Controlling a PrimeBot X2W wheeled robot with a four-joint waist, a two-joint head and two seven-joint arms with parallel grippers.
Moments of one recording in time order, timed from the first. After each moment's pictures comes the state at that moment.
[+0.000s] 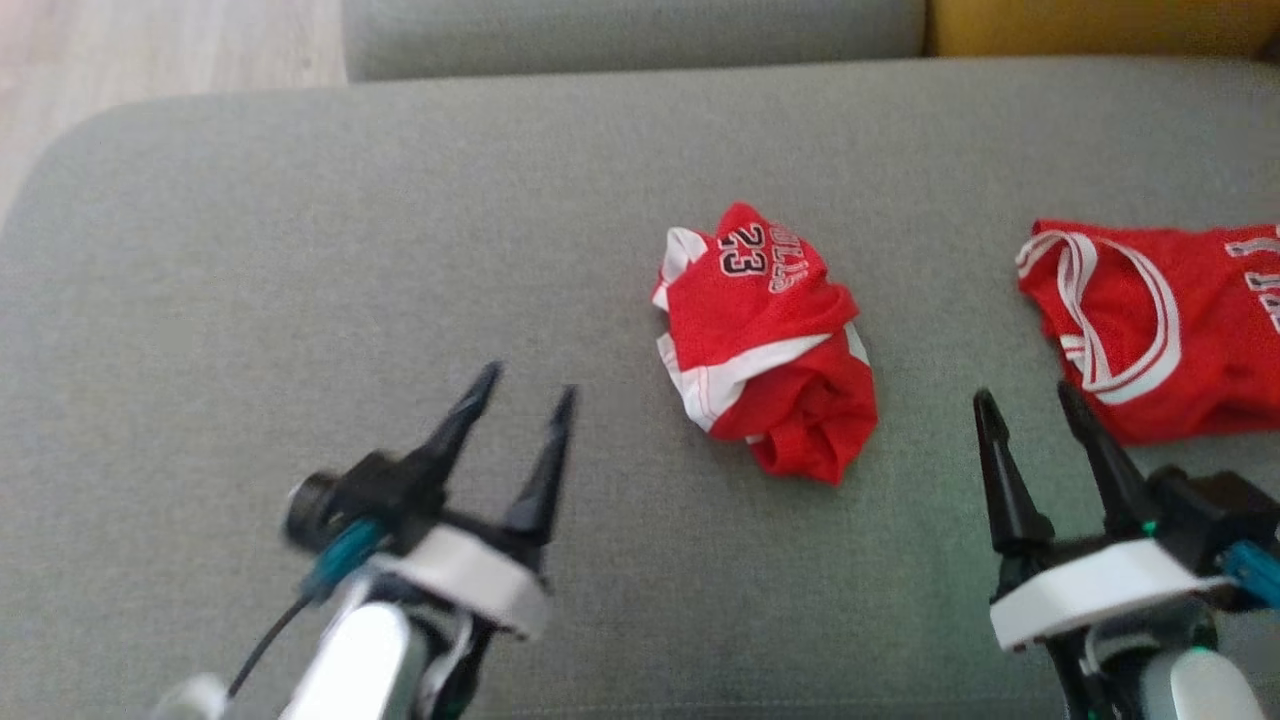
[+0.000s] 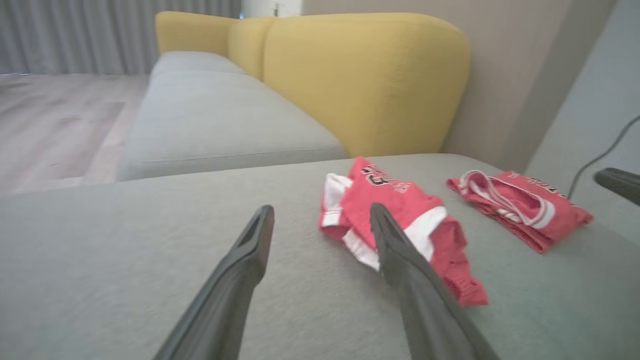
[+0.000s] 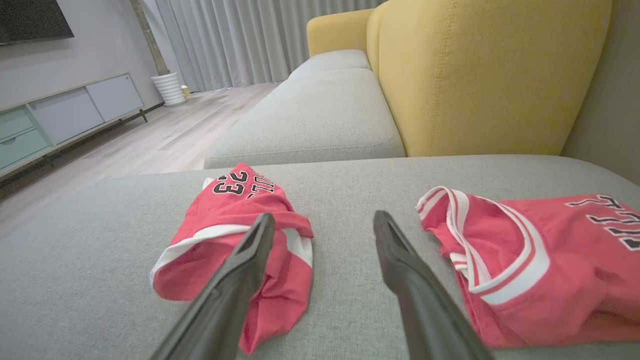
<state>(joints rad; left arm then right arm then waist) -0.11 0.11 -0.39 0.11 -0.23 -0.05 -0.20 0.10 -0.05 0.02 -0.14 0.17 0.13 0.08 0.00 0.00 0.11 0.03</state>
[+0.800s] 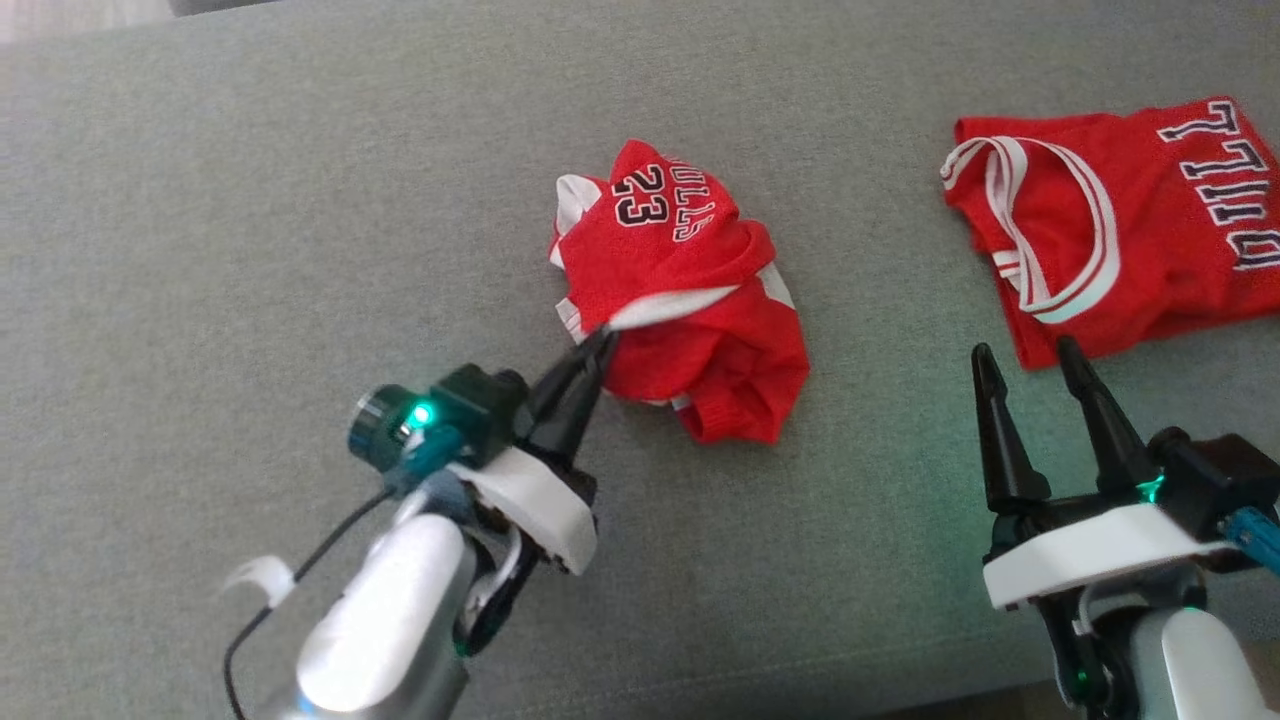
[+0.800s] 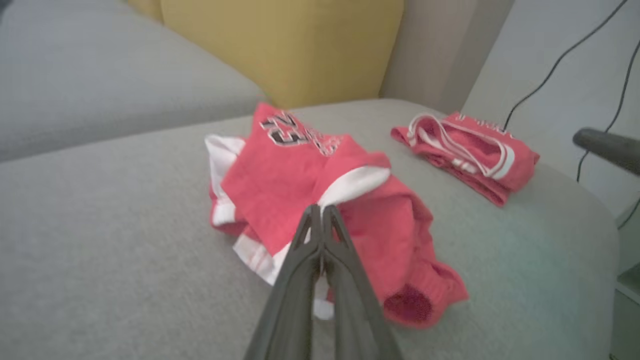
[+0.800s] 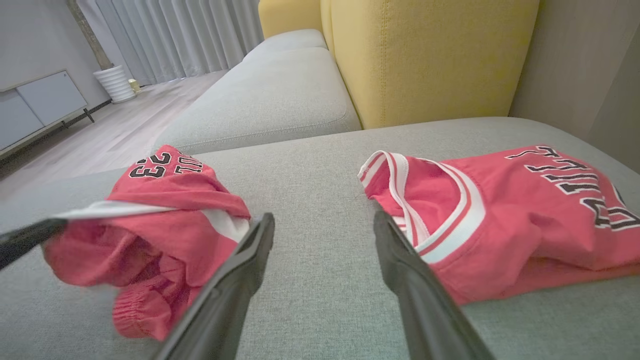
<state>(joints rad) -0.36 0.09 -0.56 0.33 -0.26 -0.08 -0.17 0.01 -0.05 0.03 -0.09 0.19 0.13 0.04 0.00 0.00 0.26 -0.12</state>
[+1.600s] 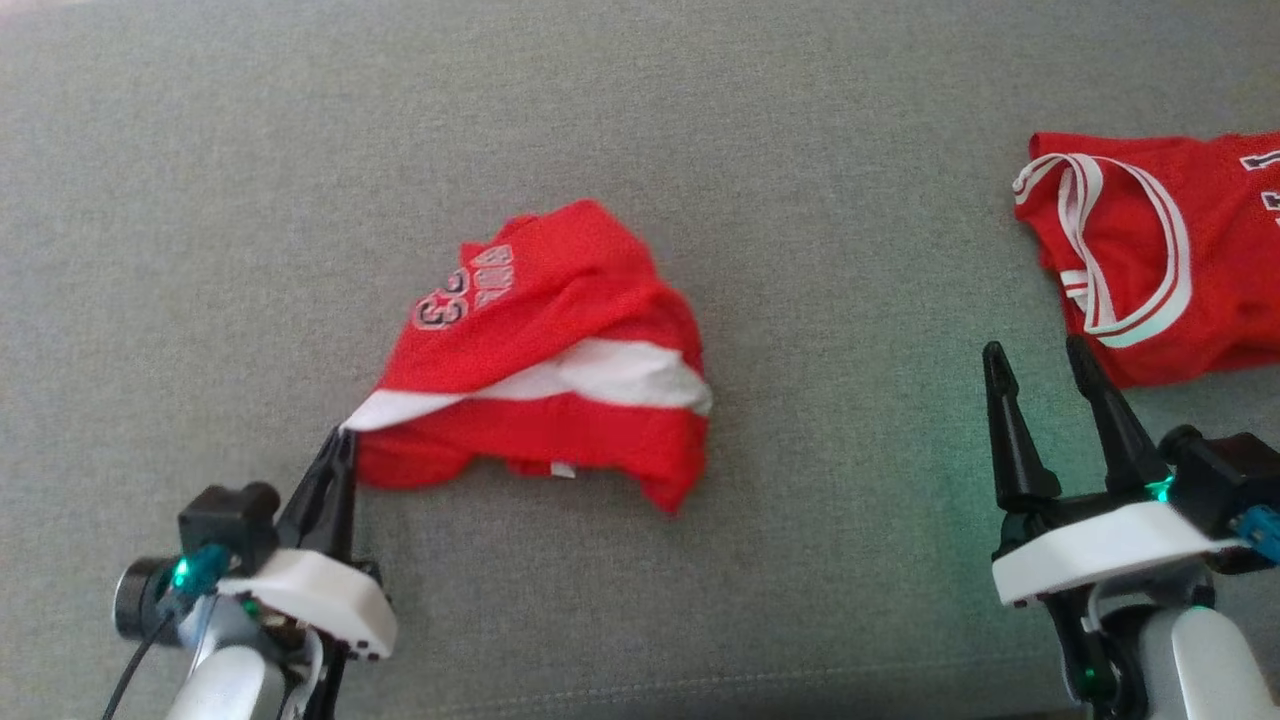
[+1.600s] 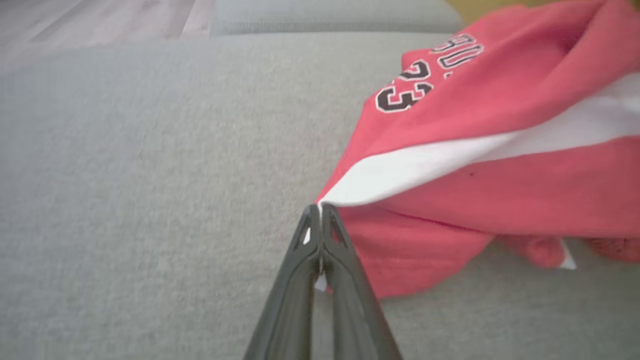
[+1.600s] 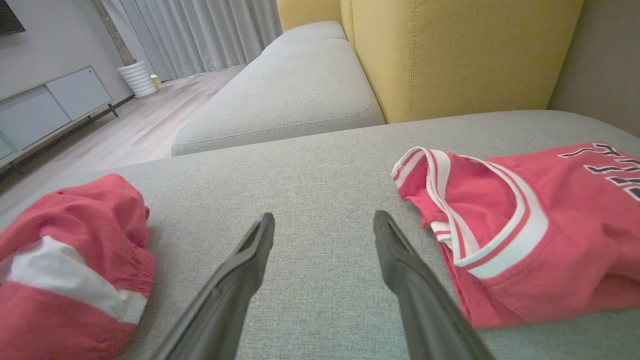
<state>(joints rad) -0.07 0.28 -0.32 0.19 -0.35 0.11 -0.16 0.01 -0.05 0.02 -0.08 0.21 0.13 0.05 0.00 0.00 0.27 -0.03</state>
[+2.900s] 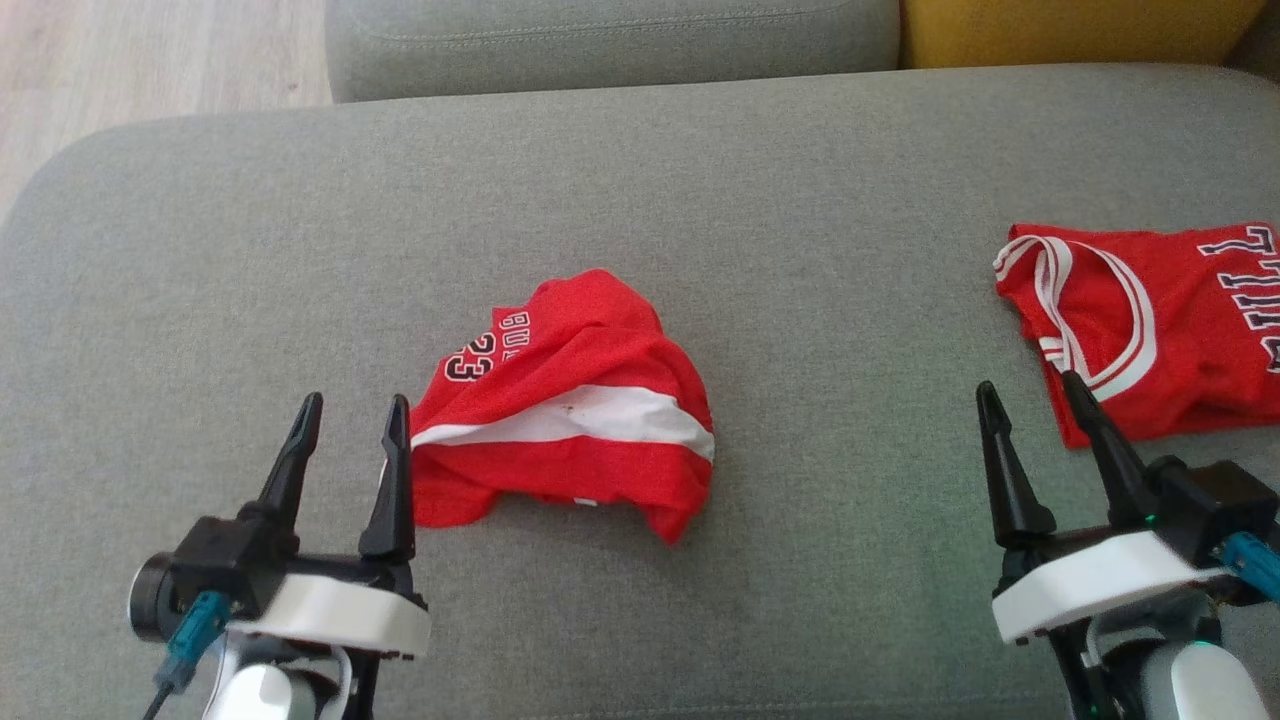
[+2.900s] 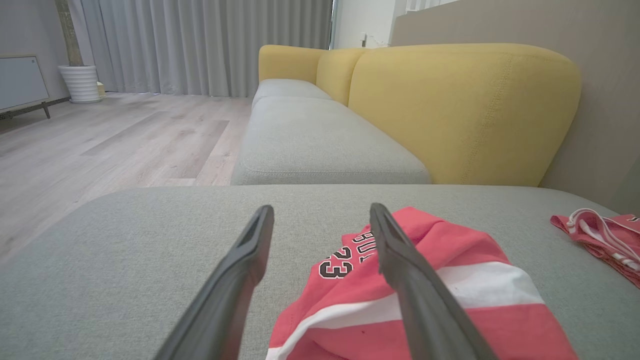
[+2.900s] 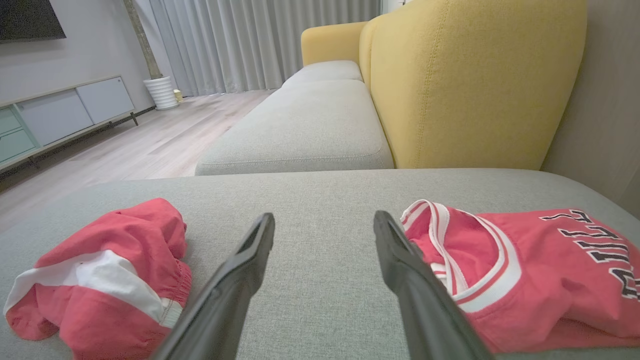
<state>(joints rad) 0.02 0.17 -0.25 0.00 -0.26 0.09 -0.25 0.07 -0.05 0.02 -0.13 0.14 0.13 0.09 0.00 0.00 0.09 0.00</state>
